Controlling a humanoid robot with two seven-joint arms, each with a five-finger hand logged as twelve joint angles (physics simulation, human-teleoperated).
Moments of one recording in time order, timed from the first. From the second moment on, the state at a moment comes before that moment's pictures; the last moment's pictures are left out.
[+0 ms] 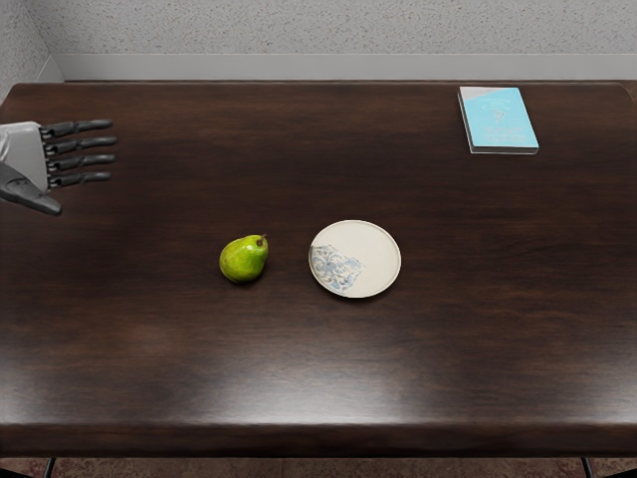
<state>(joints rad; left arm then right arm) -0.71 1.09 -0.72 -1.29 -0.09 -0.61 0.38 0.02 0.00 0.02 0.28 -0.24 -0.03 -0.03</state>
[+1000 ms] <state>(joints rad) -0.89 0.58 -0.60 -1.75 1.28 -0.21 0.61 0.02 0.00 0.02 0.28 -0.24 -0.03 -0.03</state>
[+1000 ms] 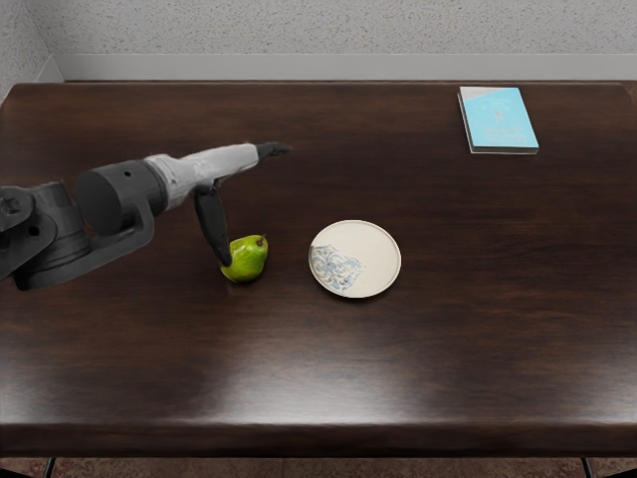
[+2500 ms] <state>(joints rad) -0.78 0.47 -0.31 -1.60 1.48 0.20 0.61 0.02 0.00 0.02 0.28 -0.24 -0.03 -0.03</state>
